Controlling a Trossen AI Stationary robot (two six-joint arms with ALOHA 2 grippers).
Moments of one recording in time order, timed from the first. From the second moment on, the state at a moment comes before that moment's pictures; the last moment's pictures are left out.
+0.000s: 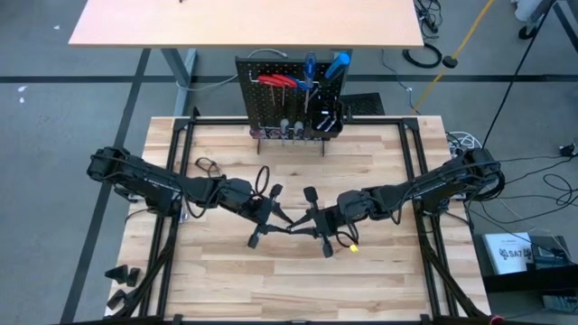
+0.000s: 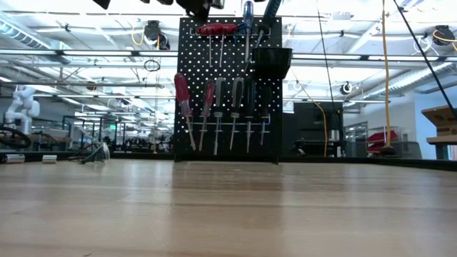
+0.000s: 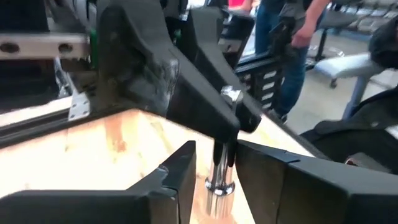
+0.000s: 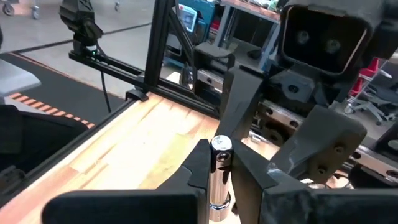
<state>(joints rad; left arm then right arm) -0.18 1.41 0.86 0.30 0.23 0.18 0.28 1.53 1.01 0.34 0.03 -0.25</state>
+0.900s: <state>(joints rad) -0.10 1.17 0.86 -0.31 -0.34 0.11 0.17 1.27 1.01 0.27 0.83 -0.37</state>
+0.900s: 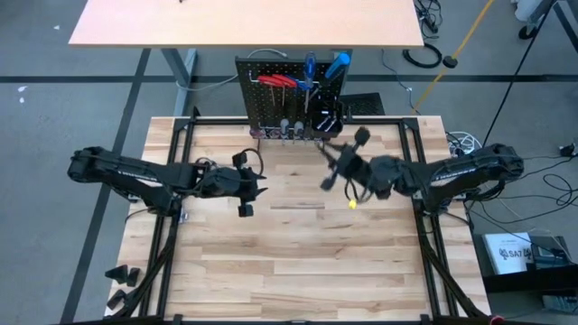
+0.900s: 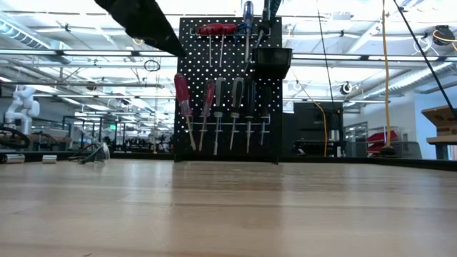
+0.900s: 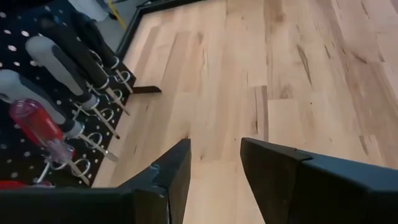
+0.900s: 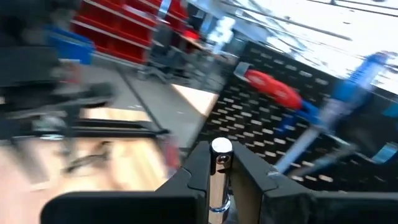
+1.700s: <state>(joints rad) -0.10 1.22 0.86 -0.29 -0.34 0.11 -0.12 1.27 1.01 0.23 0.67 -0.26</state>
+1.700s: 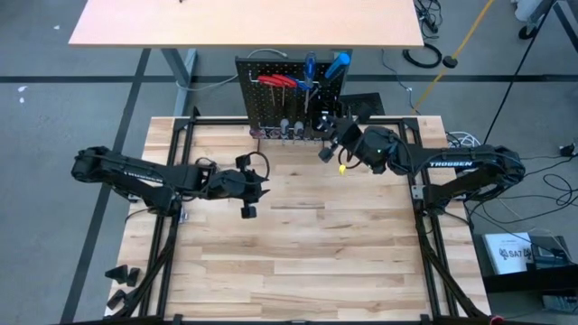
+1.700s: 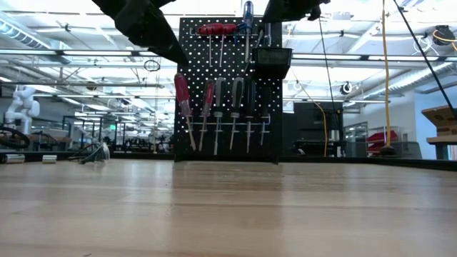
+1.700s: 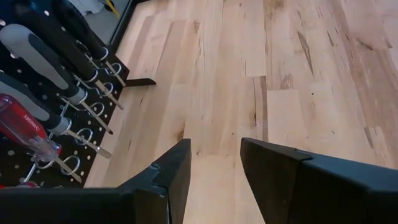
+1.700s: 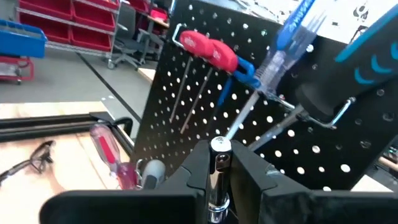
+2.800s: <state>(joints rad) -0.10 1.22 0.86 -0.60 -0.37 -0.12 -0.02 1.25 1.01 0.20 0.67 -0.26</state>
